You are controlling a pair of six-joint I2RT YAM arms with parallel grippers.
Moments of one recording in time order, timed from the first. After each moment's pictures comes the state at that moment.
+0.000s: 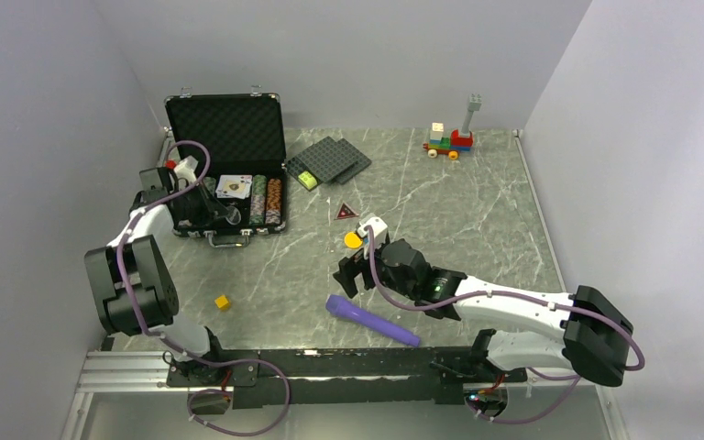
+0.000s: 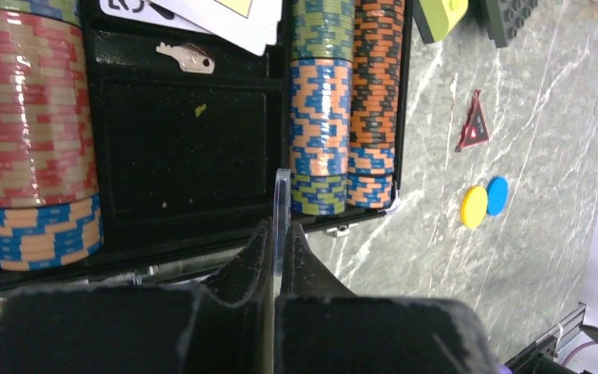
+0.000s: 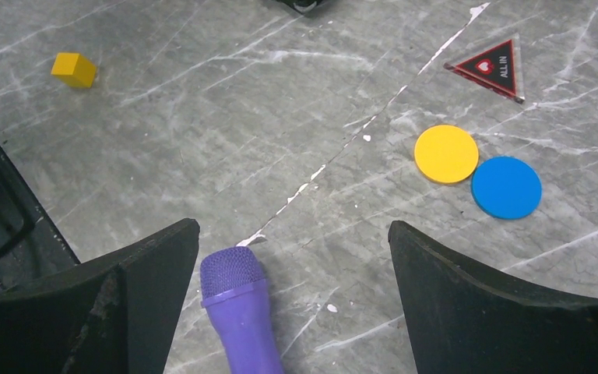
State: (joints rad) left arm 0.30 1.54 0.95 -0.29 0.63 -0.19; right arm 1.04 1.16 0.59 0.18 0.17 0.22
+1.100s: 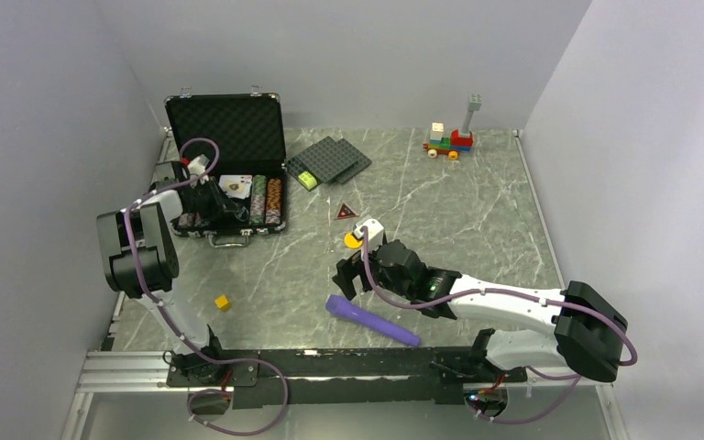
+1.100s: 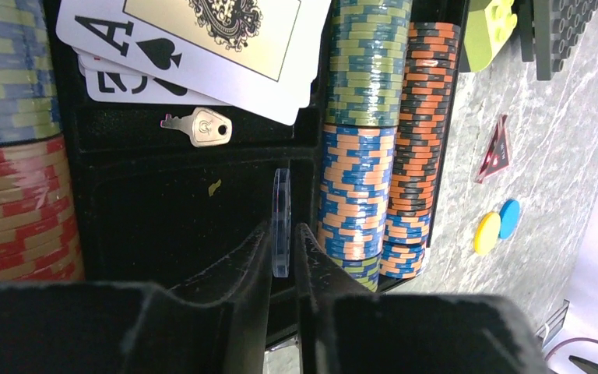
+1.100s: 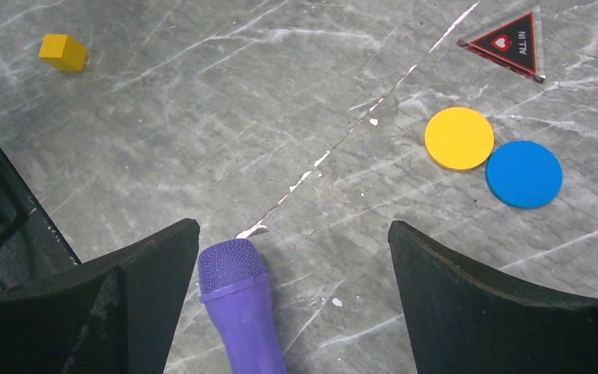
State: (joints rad) left arm 0.27 1.84 1.10 -0.22 0.64 -0.22; right arm 1.04 1.21 0.59 0.19 0.15 0.25
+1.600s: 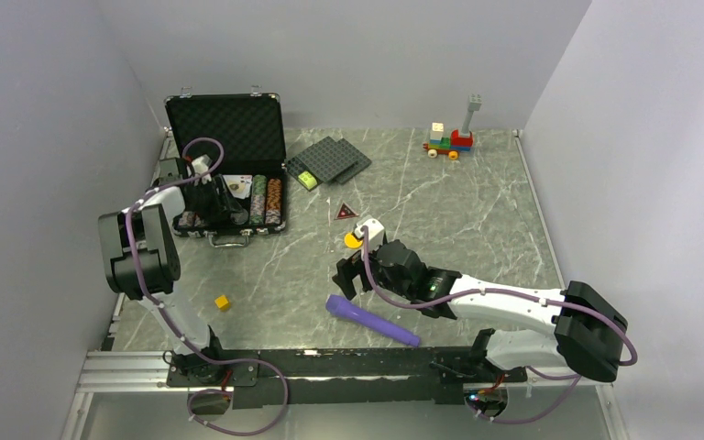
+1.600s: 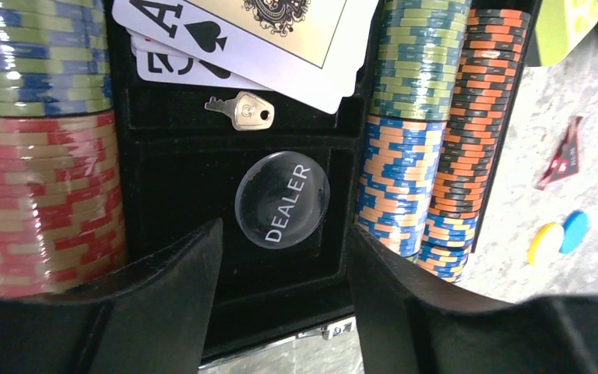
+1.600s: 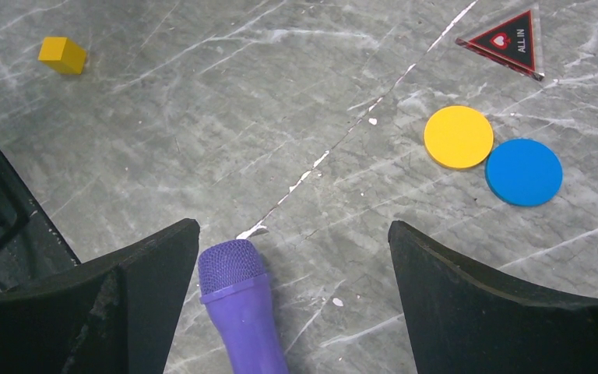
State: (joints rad) left arm 0.24 1.83 1.13 -0.31 0.50 -0.17; right arm 1.04 1.21 0.59 0.18 0.15 0.25
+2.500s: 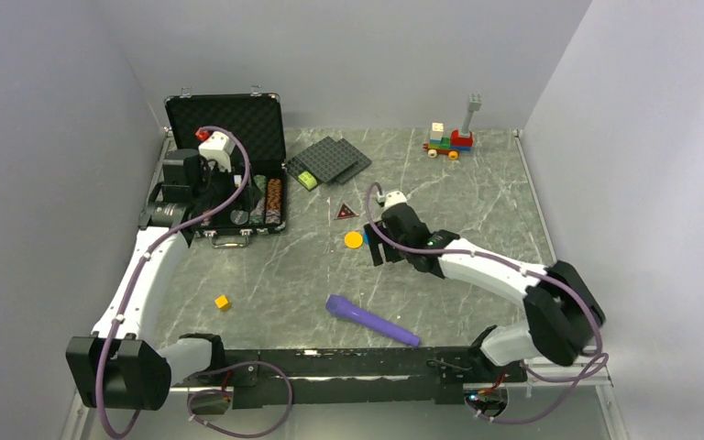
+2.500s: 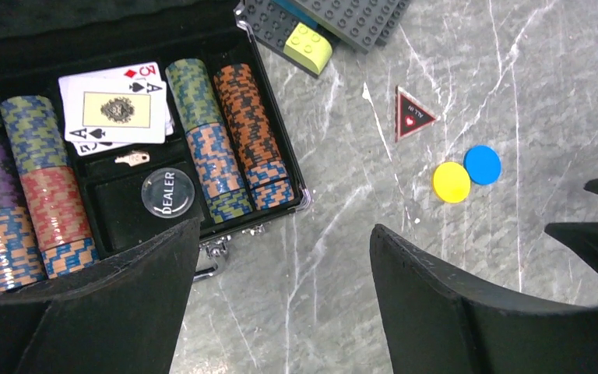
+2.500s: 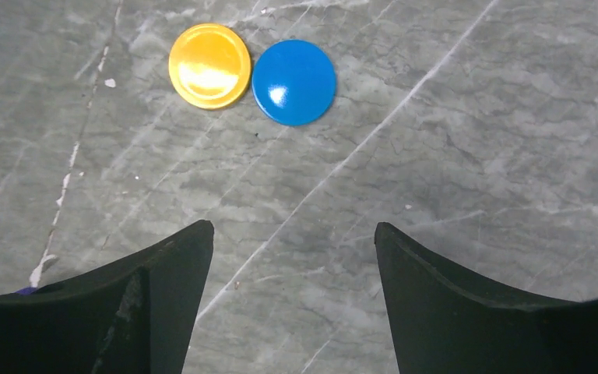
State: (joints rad) left arm -0.05 1.14 1.05 -0.43 0.30 -0.05; right arm 0.73 1.34 0.76 -0.21 0.23 0.29
